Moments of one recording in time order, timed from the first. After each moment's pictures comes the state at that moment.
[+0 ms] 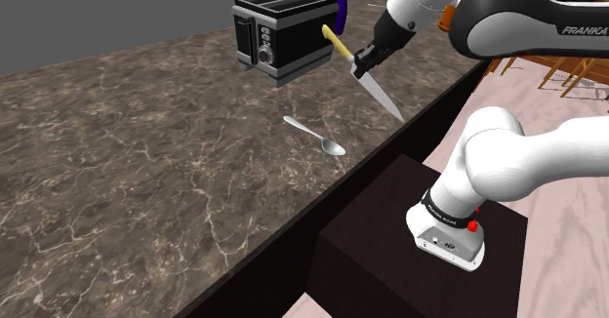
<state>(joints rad) 0.25 -1.08 -0.01 -2.73 -0.27 2.04 0.53</state>
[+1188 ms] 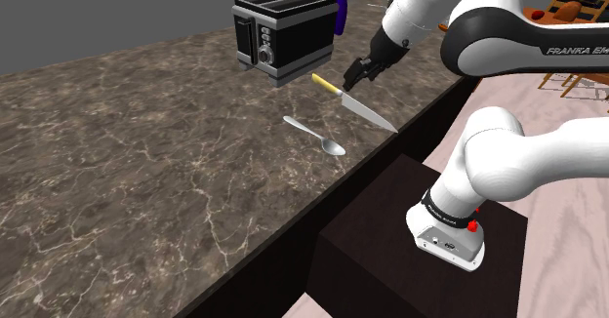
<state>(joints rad) 0.25 -1.09 -0.01 -2.81 -0.28 2.11 0.54</state>
